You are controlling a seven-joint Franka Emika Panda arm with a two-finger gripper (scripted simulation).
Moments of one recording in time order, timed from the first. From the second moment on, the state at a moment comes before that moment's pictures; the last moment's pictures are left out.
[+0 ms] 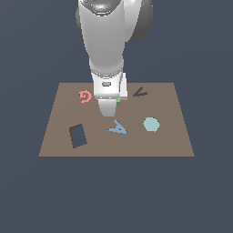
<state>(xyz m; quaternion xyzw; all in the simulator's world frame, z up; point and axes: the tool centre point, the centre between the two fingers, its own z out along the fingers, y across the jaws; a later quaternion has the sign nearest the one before) -0.060 -0.026 0.034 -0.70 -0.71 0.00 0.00</state>
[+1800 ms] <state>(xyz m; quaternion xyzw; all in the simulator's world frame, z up) 0.003 -0.132 0.038 -0.18 -0.98 0.00 0.00</state>
